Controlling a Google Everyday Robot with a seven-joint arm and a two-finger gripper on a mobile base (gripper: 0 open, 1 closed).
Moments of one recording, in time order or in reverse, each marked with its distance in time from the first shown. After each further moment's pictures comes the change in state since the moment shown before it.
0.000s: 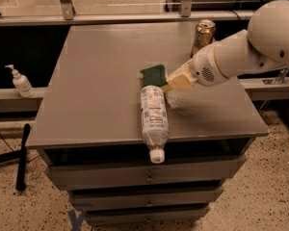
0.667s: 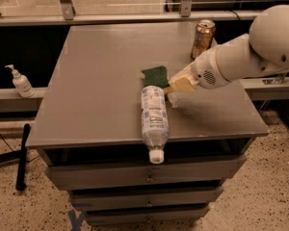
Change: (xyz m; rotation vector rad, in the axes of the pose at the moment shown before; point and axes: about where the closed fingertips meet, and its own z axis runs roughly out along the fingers) arm 0.009 -0.001 0.001 0.011 0.006 0.024
